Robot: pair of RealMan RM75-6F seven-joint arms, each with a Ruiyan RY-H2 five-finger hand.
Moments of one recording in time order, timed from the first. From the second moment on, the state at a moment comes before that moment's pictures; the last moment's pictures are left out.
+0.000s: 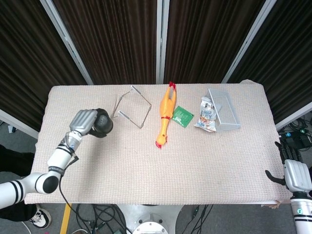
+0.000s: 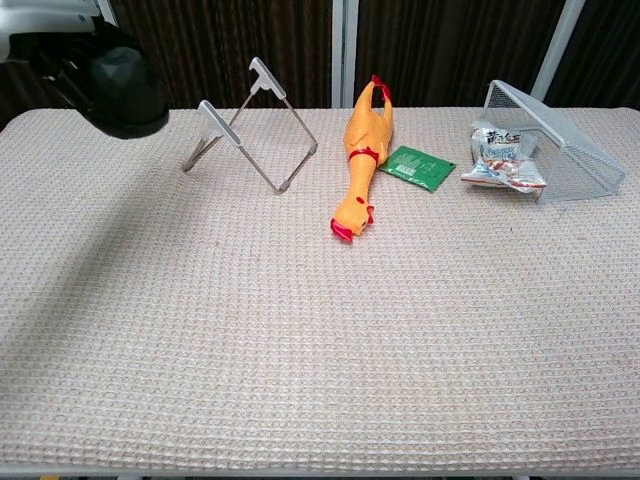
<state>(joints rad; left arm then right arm) -0.80 -1.26 -0.22 -1.61 0.90 0.82 0.15 0.10 -1.16 0.09 -1.50 -1.34 1.31 0.12</state>
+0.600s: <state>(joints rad) -0.82 -1.27 -0.25 -1.52 0.87 0.86 0.23 0.09 -1.15 0.09 -1.50 -1.35 1.32 0.14</state>
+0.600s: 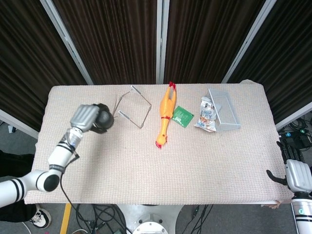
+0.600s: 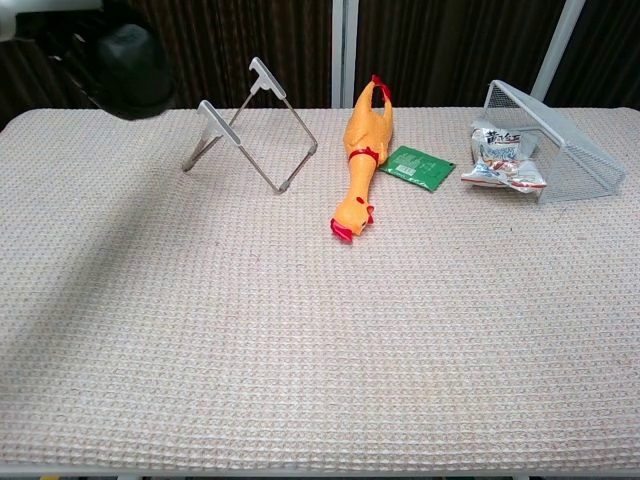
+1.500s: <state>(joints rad) -0.75 -1.31 -0.31 -1.66 1.29 0.90 0.18 0.10 -1.17 0.09 -1.47 -1.33 1.30 0.15</state>
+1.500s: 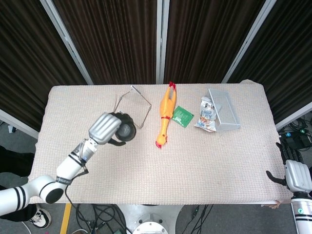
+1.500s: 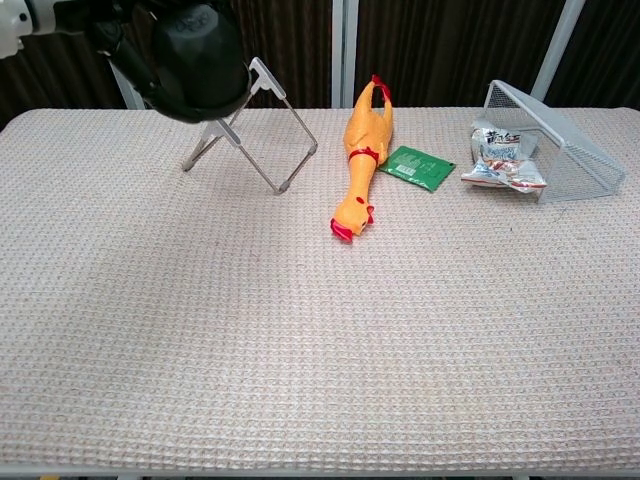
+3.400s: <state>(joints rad) -0.61 -1.30 -0.05 -1.92 1.50 1.03 0.06 0.11 -1.19 0.09 -1.45 -1.32 1.26 0.14</state>
